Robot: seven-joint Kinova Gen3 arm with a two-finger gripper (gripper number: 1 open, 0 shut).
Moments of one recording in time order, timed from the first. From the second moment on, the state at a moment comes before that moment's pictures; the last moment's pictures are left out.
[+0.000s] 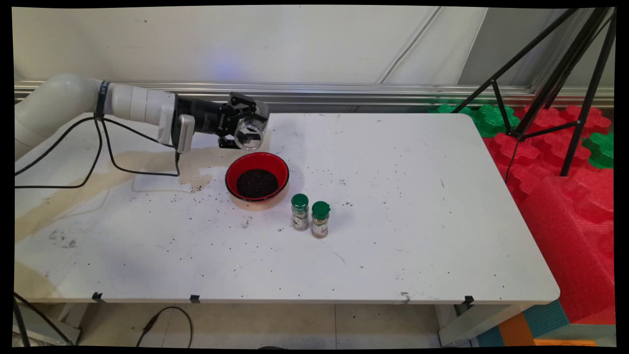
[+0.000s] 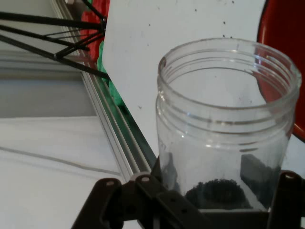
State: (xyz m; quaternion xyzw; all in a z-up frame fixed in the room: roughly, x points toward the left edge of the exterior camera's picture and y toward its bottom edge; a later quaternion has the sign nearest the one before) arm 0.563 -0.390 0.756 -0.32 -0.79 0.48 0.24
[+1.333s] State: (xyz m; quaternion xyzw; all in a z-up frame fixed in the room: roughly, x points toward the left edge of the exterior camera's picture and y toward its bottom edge) arm 0.552 -0.382 0.755 -0.49 -0.69 0.52 0.11
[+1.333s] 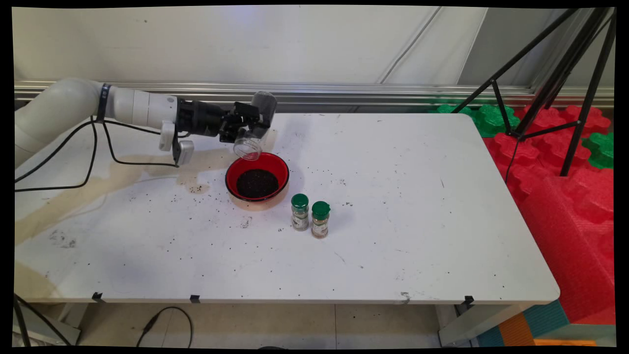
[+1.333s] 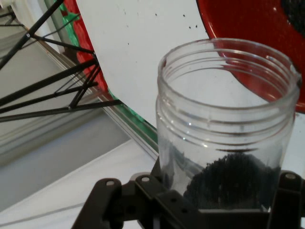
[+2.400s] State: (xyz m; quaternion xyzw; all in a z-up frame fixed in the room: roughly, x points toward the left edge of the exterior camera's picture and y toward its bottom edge) arm 0.543 -0.378 0.760 -0.56 -0.62 0.55 0.05
